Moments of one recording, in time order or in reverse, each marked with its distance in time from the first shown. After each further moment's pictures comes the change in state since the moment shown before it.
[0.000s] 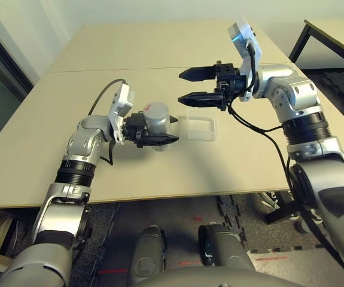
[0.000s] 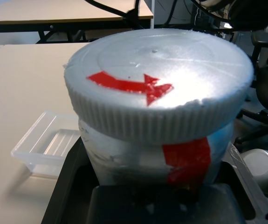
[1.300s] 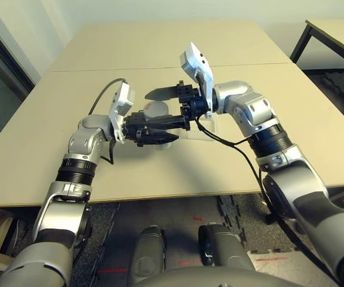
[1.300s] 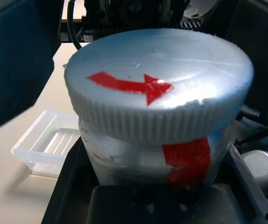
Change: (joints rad) left arm -0.005 -0.006 -0.001 0.001 0.000 -0.001 -0.002; right arm -0.006 0.191 0.111 0.114 -0.094 -0.130 -0.088
